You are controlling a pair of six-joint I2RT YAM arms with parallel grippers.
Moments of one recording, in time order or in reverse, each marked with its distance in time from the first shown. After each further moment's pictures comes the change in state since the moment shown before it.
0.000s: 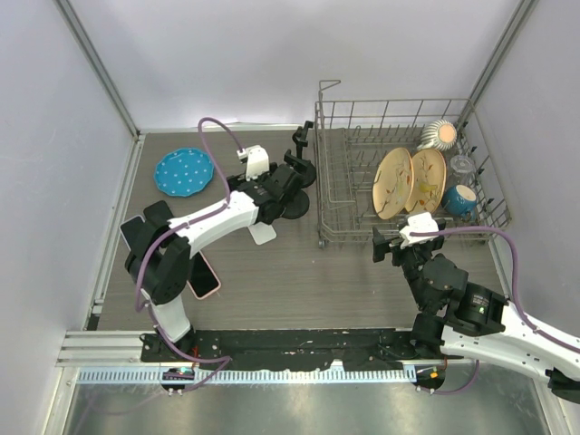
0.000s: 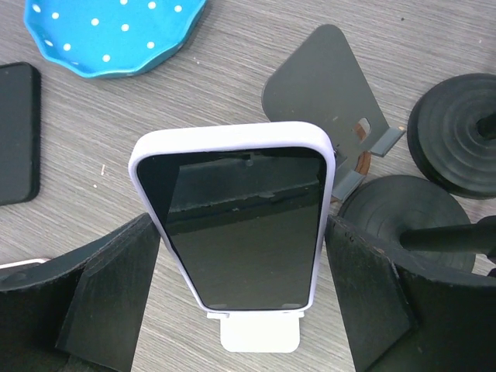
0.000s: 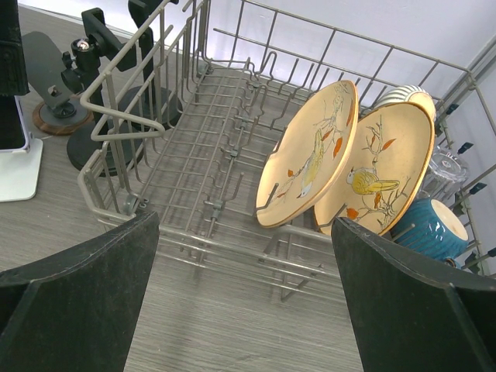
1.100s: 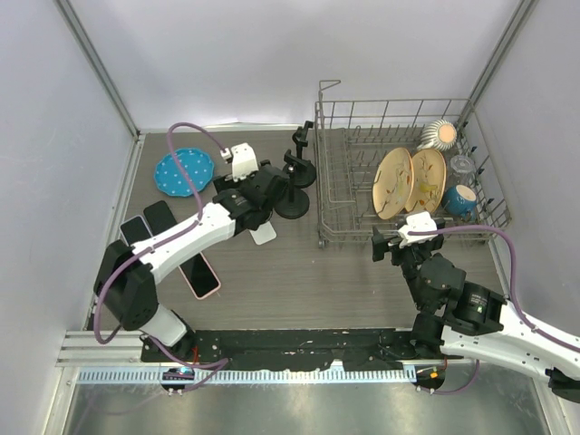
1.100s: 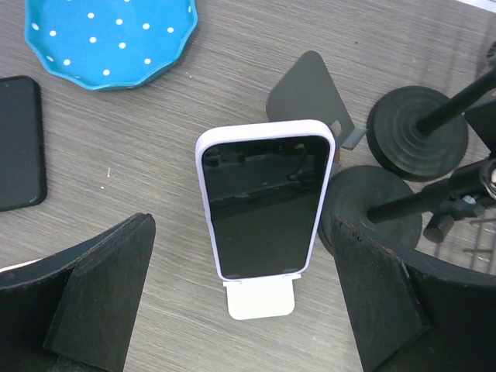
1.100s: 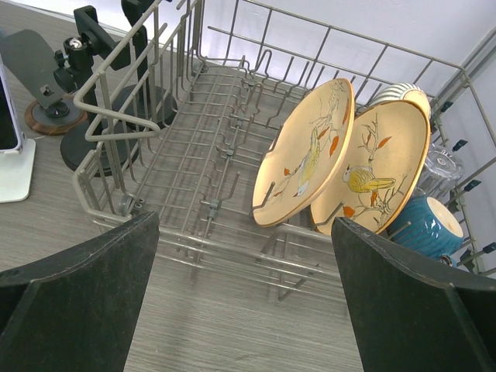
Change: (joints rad) left arm -0.017 -0.260 -0.128 0.051 0.078 0.053; right arm 0.000 0.015 0.000 0.006 0.018 0.000
